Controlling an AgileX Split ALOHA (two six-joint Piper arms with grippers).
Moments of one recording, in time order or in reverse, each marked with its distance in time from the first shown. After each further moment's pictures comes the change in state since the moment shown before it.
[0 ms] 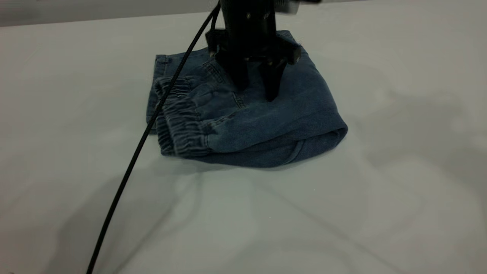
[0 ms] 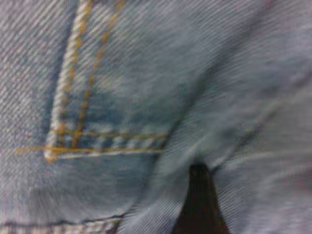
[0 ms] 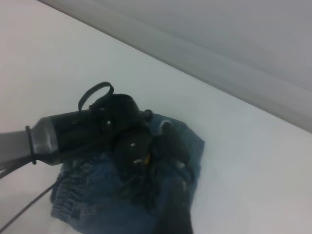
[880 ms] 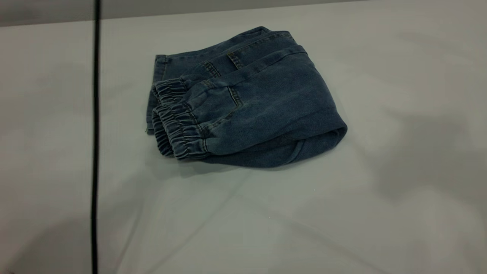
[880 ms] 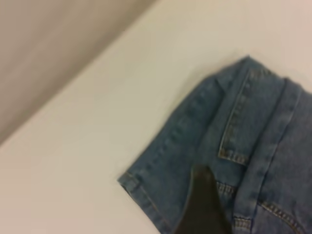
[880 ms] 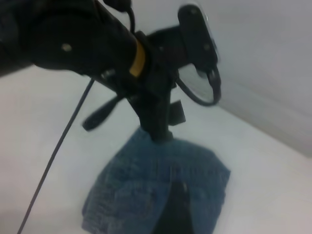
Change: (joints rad) left arm 0.002 -0.499 0.000 0.265 0.000 0.059; right arm 0.000 -0.111 0.000 0.112 0.002 -0.076
